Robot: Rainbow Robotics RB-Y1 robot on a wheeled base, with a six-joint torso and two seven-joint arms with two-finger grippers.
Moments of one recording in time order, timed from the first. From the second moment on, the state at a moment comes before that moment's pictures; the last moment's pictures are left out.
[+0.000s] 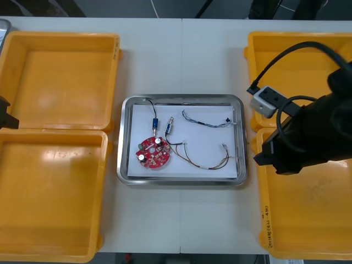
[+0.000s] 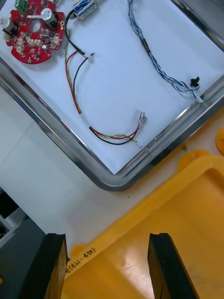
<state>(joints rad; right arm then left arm) -0.48 -0.75 0.15 -2.40 -1.07 1.92 1.36 -0.28 0.97 0.28 -2.16 1.05 1.91 -1.04</state>
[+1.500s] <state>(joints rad) -0.87 -0.55 0.99 -2.08 -0.71 1.67 1.60 -0.14 0.97 0.36 -2.22 1.08 1.91 -1.04</state>
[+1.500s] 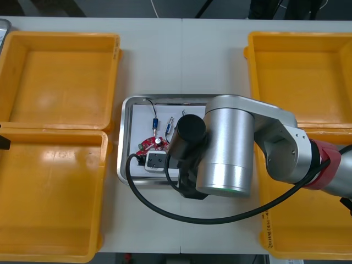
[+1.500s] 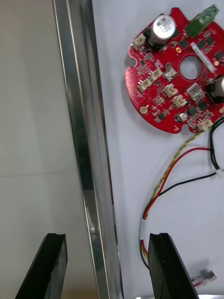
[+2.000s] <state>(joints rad) -0.90 -0.52 1.15 -1.97 -0.65 1.59 1.60 -0.14 0.97 0.36 -2.22 1.08 1.91 -1.04</state>
